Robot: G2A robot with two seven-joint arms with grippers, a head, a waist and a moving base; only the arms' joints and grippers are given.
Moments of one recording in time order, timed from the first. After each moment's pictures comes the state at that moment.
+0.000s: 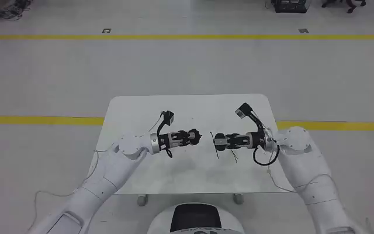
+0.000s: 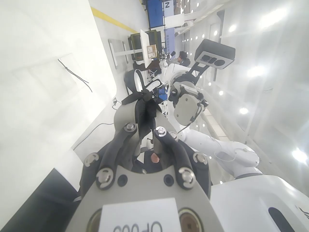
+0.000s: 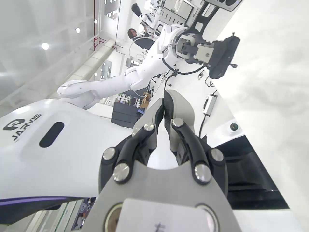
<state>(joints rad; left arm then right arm) 1.12 -1.14 -0.86 -1.25 -0.46 -0.29 -0.86 -1.27 -1.12 1.29 -1.46 0.38 -0.34 1.39</state>
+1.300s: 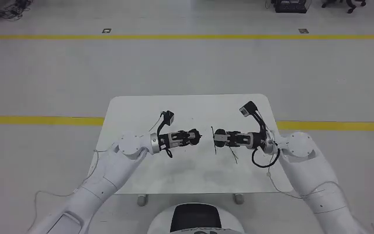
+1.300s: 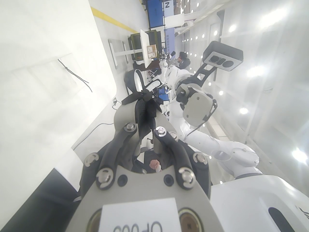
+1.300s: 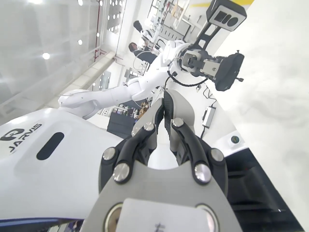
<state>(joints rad) 1.12 -1.14 -0.86 -1.25 -0.46 -0.29 -0.86 -1.38 -1.07 1.31 -1.61 0.35 -0.34 1.14</state>
